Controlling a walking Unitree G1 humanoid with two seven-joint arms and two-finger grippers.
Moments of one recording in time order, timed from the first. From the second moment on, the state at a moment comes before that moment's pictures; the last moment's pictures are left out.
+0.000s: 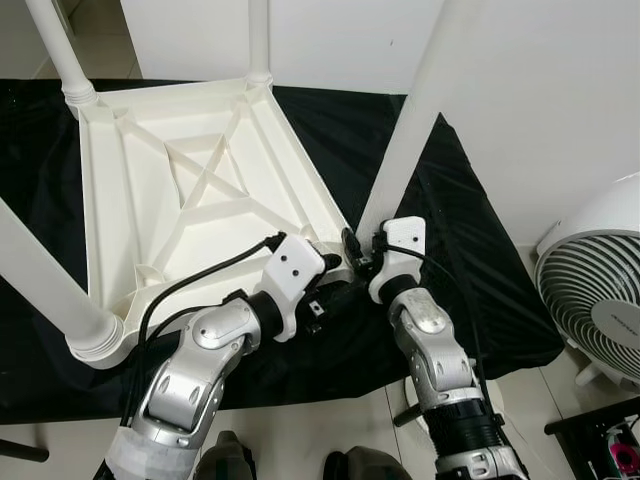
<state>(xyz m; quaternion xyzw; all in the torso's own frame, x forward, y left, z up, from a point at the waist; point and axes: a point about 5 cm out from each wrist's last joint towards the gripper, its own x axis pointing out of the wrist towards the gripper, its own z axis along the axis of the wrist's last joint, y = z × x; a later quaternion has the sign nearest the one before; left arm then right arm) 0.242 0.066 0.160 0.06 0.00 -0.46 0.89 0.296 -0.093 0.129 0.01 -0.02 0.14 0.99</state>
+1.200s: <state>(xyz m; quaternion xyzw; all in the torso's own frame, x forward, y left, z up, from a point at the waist) 0.248 0.068 0.166 0.06 -0.01 -0.45 0.89 0.323 -0.129 0.143 -0.10 0.00 0.45 0.89</state>
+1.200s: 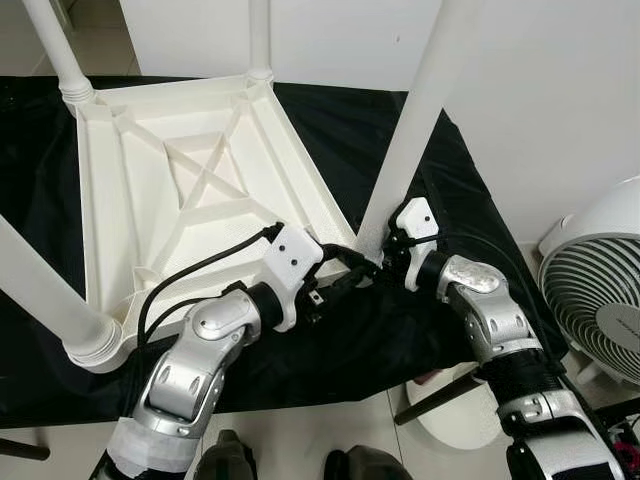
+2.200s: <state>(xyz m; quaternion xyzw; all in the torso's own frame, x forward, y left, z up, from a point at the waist) 0.247 0.067 0.165 0.06 -0.01 -0.46 0.89 0.308 -0.104 0.137 -0.02 -0.03 0.23 0.97</state>
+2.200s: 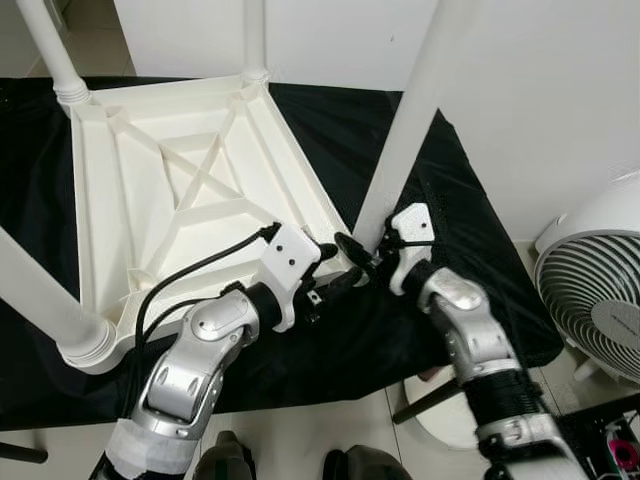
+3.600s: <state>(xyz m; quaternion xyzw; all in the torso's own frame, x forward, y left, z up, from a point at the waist) 0.243 0.071 0.157 0.08 0.01 -0.46 0.88 0.328 -0.132 0.139 -0.07 0.01 0.44 0.89</state>
